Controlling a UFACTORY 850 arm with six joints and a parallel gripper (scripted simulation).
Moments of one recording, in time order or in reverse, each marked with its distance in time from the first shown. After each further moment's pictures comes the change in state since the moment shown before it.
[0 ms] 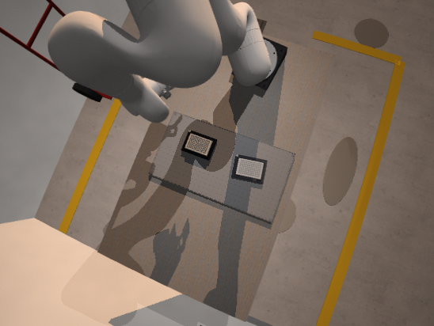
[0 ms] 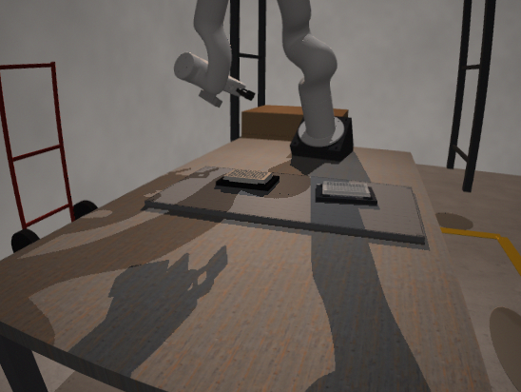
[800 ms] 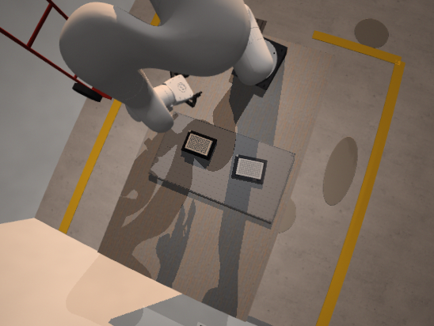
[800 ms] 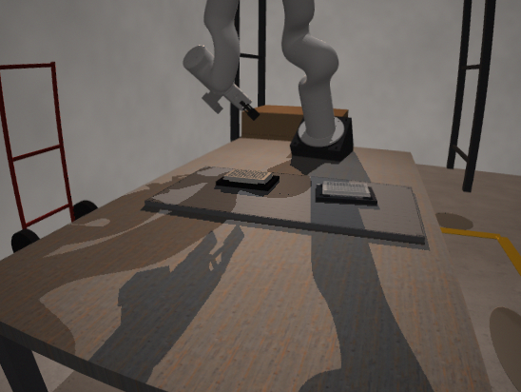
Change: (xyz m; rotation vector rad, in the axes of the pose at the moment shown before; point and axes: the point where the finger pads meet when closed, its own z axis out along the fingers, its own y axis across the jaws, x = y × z) arm 0.046 -0.078 -0.022 0.169 0.264 0.137
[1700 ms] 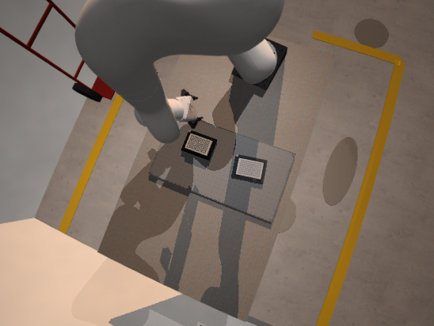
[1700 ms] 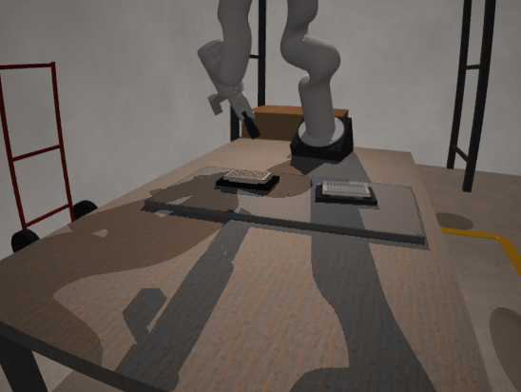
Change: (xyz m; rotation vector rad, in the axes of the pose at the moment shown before) arm 0.038 -0.095 -0.022 0.236 0.273 0.198
